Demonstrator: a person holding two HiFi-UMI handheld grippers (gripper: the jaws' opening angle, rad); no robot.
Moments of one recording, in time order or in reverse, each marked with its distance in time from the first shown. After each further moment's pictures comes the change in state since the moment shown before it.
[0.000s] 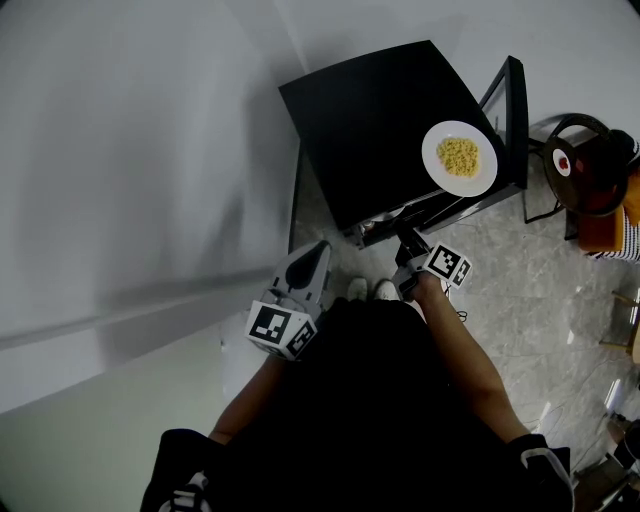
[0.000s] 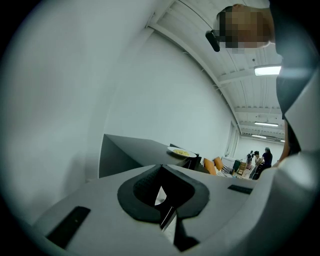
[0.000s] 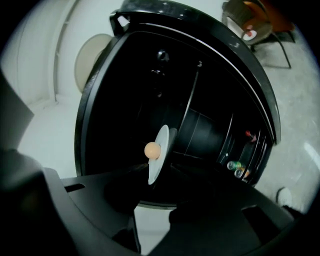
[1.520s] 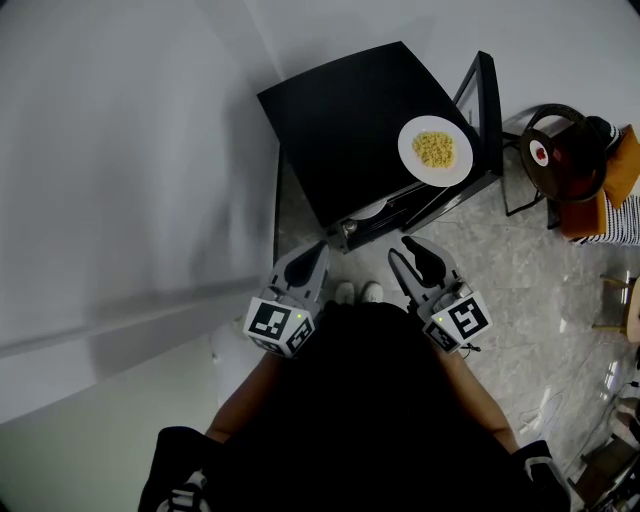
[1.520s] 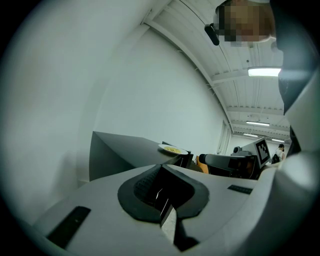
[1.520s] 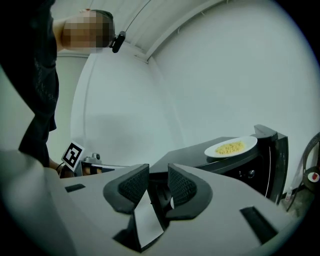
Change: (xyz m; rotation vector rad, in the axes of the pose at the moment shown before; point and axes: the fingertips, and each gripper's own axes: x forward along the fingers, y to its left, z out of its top) left arm 0.011 -0.024 -0.008 0.024 0.028 -0.085; right arm -0.115 0.206 0.004 -1.019 -0.115 0.228
